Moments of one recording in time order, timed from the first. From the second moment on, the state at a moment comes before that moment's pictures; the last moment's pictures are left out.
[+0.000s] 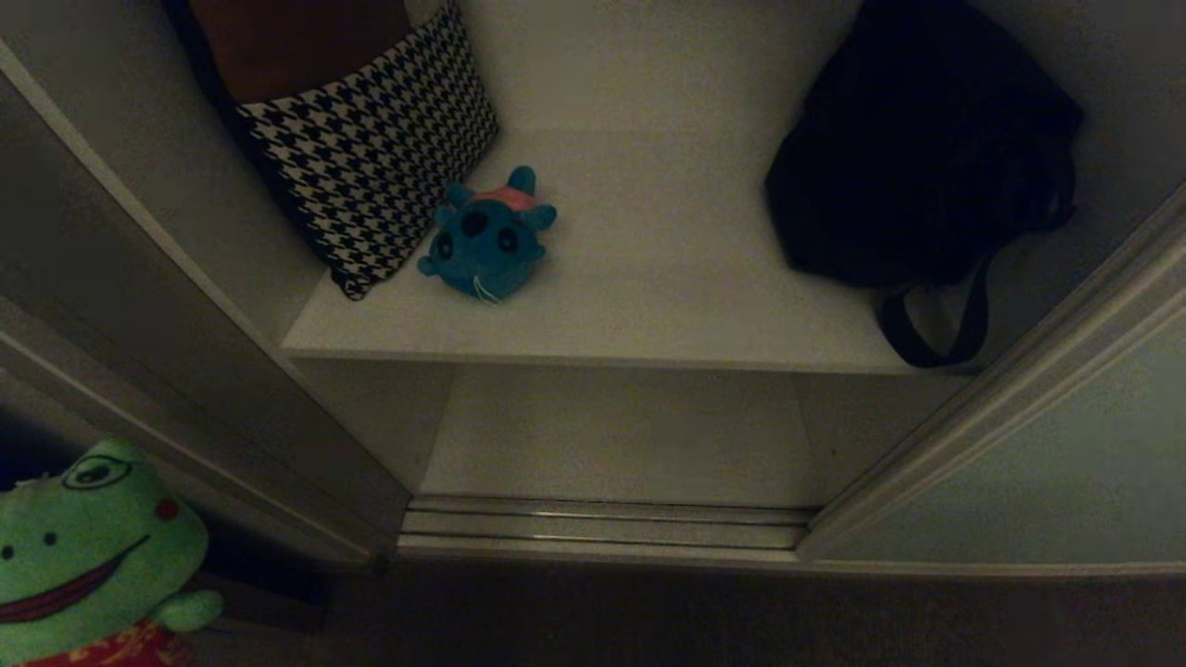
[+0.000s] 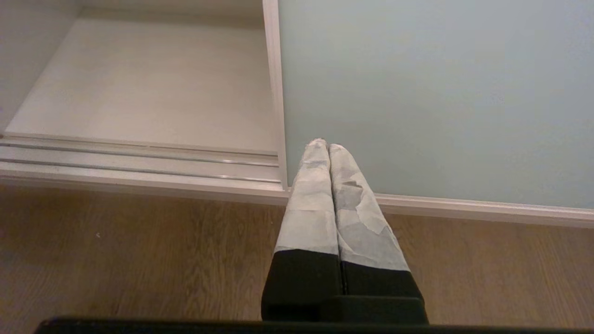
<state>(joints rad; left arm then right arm) 0.00 0.00 0.00 0.00 -0.03 0.10 0.00 0.00 0.00 -0.03 -0.01 0.01</state>
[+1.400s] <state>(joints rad) -0.12 1.02 -1.08 -0.06 -0.48 0.01 0.00 0.00 0.00 -0.03 -0.01 0.01</state>
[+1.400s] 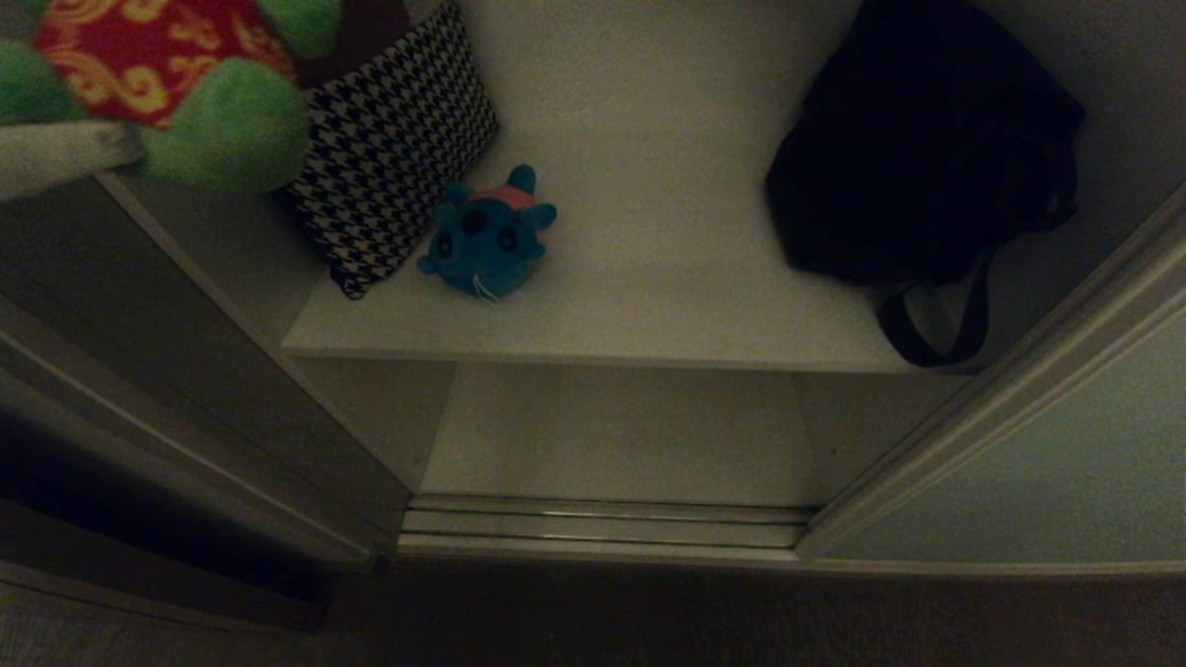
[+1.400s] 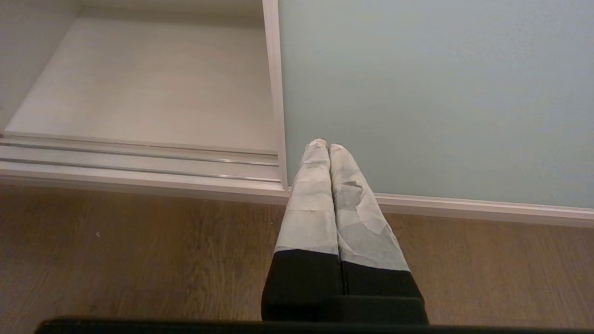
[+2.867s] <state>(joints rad) -0.50 2.20 -1.94 -0.14 -0.17 -0.29 0.00 0.00 0.00 -0.03 -0.01 0.01</state>
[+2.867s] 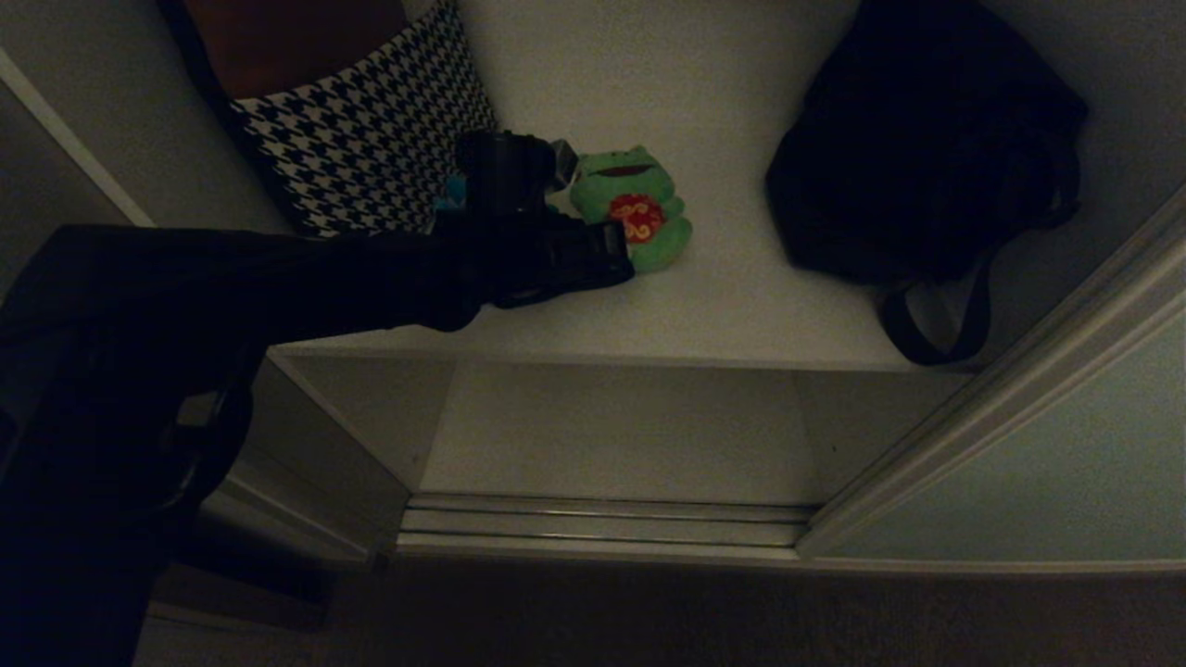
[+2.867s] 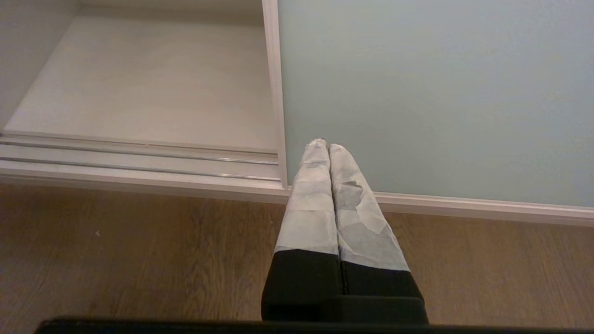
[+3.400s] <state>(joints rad) -0.52 2.21 -1.93 -0.14 -0.17 -0.29 0.00 0.00 0.00 -0.03 -0.01 0.01</state>
